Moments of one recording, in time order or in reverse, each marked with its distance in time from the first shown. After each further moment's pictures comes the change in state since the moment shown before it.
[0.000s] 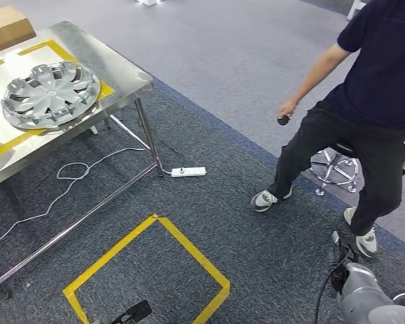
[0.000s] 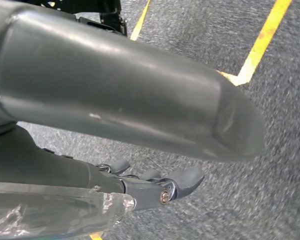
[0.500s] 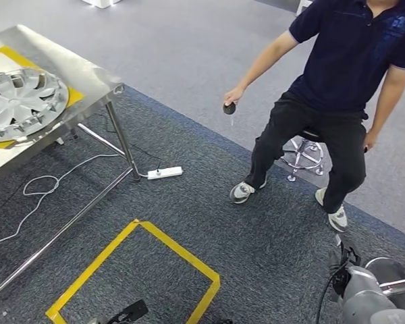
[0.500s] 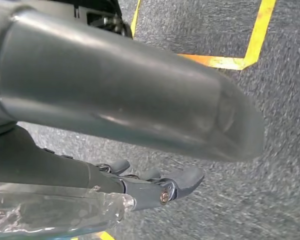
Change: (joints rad) left arm 0.000 0.000 0.000 0.000 -0.006 -0.006 -0.002; right arm 0.004 -0.002 -0.001 0.000 0.000 0.008 0.005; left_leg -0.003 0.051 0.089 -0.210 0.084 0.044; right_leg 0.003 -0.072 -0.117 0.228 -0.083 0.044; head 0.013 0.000
